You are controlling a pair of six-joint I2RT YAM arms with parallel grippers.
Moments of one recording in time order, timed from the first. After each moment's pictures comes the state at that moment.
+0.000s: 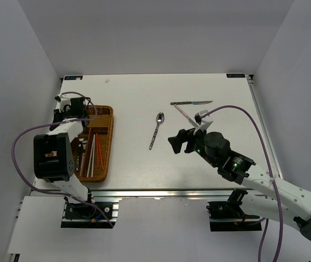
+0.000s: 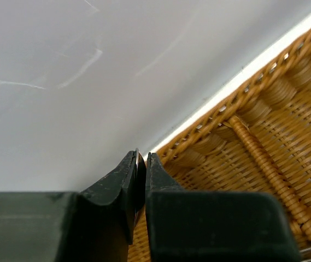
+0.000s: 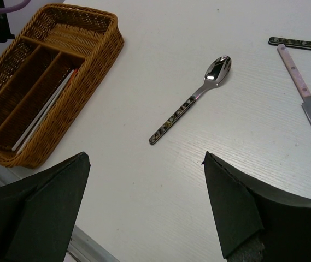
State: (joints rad) left arm 0.07 1.66 0.98 -0.08 -1.17 -0.01; right arm 0.95 0.86 0.68 -0.06 0.28 0.37
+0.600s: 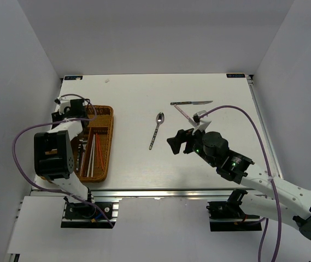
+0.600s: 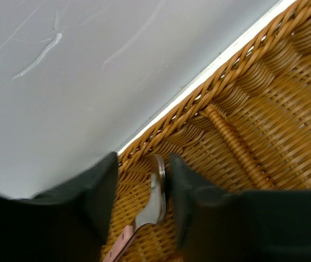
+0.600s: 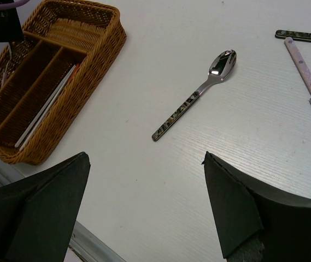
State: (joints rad) left arm 0.10 1.71 0.98 -0.10 -1.07 -0.10; right arm 0.95 0.88 0.68 -0.06 0.26 0.39
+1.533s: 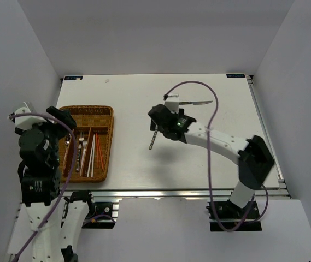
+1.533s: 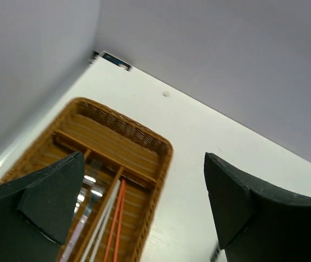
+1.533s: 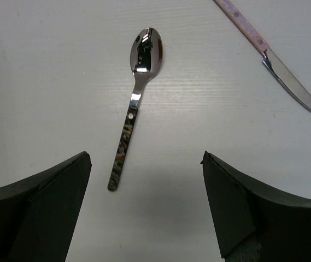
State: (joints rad) left arm 0.06 0.62 1.14 -0.59 -0.27 -0.37; right arm 0.93 1.65 1.32 -0.48 0.61 0.69
